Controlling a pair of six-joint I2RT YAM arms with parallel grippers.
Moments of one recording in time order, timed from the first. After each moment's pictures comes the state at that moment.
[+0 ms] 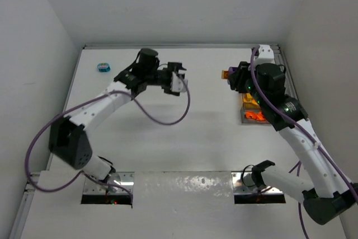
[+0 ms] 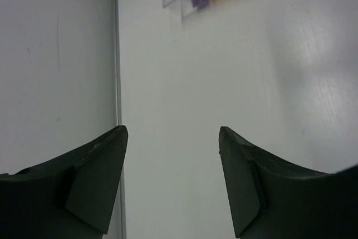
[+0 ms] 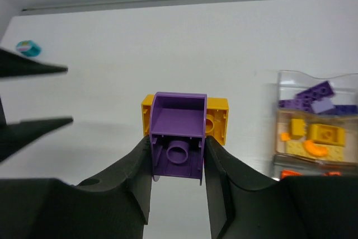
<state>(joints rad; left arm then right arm) -0.51 1.60 1.41 -0.35 0.67 1.11 0.42 0.97 1.12 -0.48 0.22 0.28</state>
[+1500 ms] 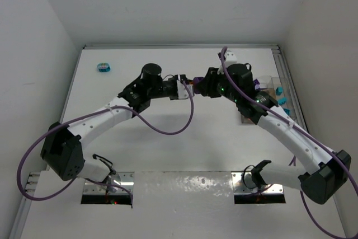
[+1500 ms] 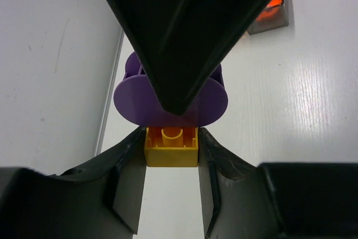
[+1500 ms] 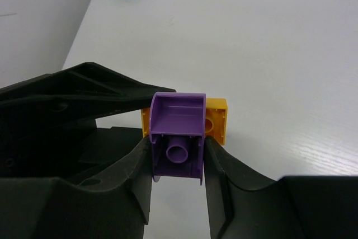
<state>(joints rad) -0.64 1.39 1.06 0.04 0.57 0.81 0.58 1.18 1.04 -0.25 -0.05 0.48</state>
